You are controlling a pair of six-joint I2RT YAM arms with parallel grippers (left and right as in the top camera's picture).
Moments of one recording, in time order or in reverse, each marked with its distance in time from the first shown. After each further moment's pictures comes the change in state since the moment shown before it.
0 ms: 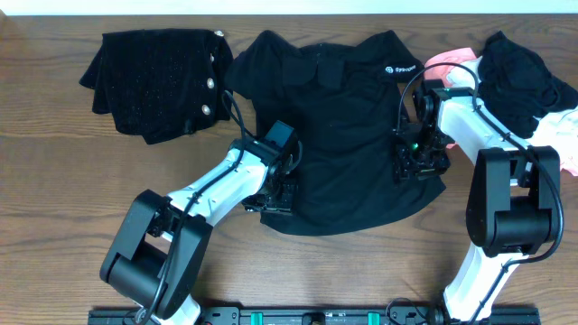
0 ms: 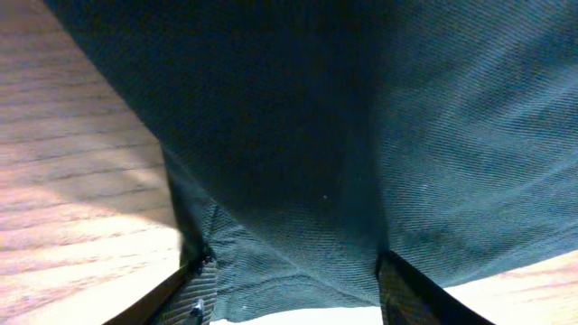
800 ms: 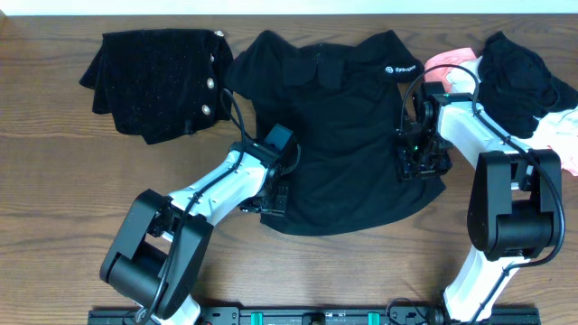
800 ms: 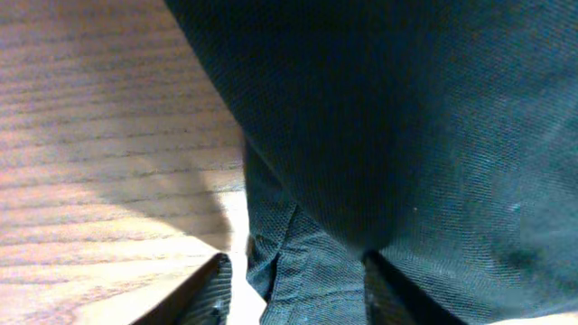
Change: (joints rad) left arm 0.000 0.000 -0.024 0.002 -0.113 -0.004; right arm 0.001 -0.020 -0.050 0.071 0.048 0.034
